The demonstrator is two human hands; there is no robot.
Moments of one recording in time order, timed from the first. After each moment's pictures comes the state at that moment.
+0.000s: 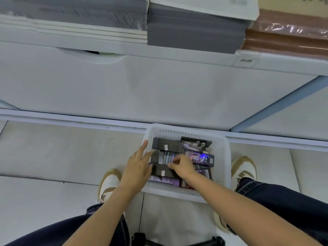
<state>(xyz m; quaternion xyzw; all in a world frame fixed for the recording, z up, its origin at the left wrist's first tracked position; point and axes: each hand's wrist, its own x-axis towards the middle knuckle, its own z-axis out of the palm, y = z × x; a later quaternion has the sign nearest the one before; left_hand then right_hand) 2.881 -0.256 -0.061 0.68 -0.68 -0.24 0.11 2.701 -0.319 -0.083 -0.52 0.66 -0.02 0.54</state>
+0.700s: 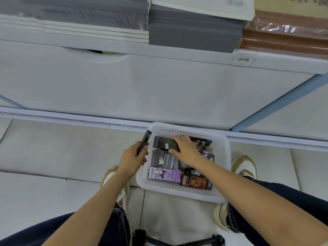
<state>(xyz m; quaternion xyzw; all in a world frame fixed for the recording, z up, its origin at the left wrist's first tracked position) 2.894 -0.280 -0.035 0.73 -0.43 -0.45 0.28 2.693 -0.363 -0.069 -0.79 0.51 0.03 0.34</state>
